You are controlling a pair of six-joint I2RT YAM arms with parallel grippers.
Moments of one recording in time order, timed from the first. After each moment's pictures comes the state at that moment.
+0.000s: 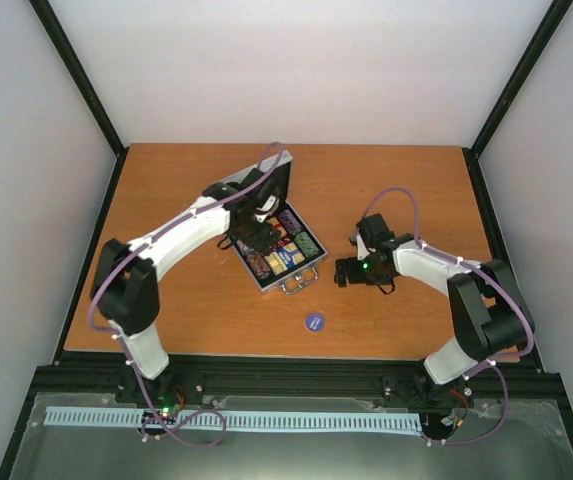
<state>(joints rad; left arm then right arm) -0.59 1.81 1.49 -0.94 -0.13 -0.10 0.37 1.58 0.84 -0.46 -0.21 0.26</state>
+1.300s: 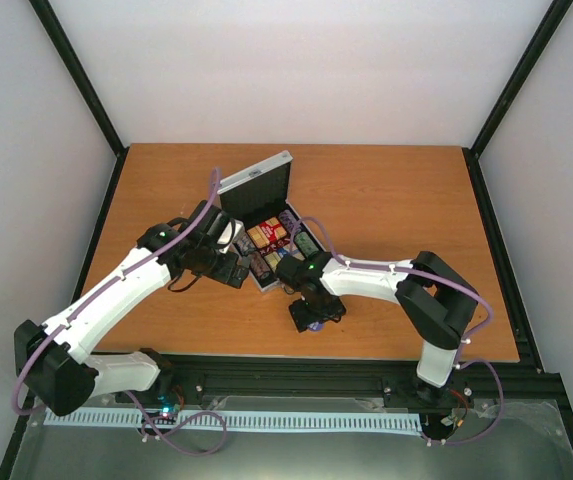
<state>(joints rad) -0.59 1.22 1.10 -1.02 -0.01 -0.22 0.97 1.79 1.09 -0.88 -0.03 0.55</state>
